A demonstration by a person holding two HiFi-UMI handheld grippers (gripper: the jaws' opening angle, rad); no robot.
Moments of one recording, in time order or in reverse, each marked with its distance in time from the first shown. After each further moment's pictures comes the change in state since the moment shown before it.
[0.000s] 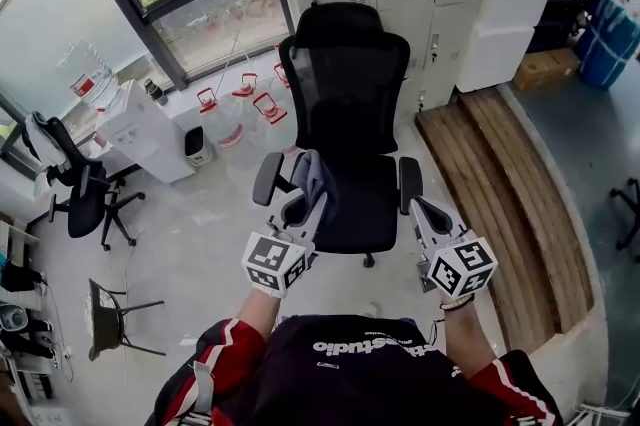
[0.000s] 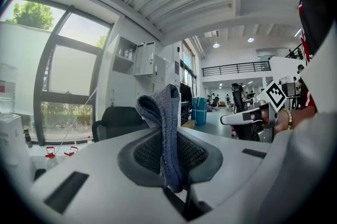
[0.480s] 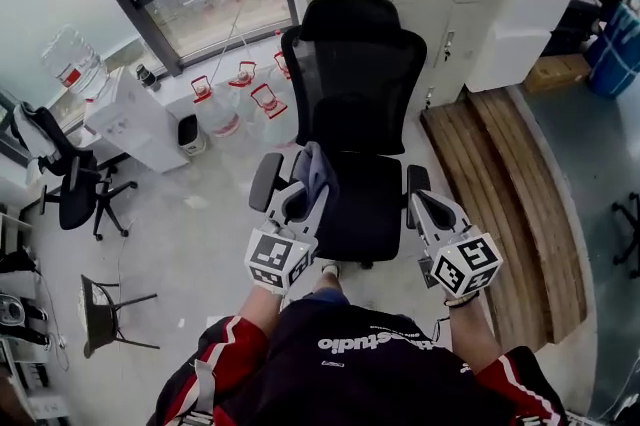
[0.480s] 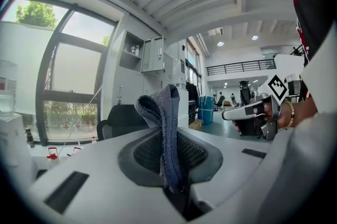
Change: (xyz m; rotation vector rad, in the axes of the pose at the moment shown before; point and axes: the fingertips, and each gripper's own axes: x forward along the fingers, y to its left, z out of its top) left arm 0.071 0.086 -0.013 0.001 -0.003 0.038; right arm 0.107 -0.034 0.015 -0.061 0.055 0.037
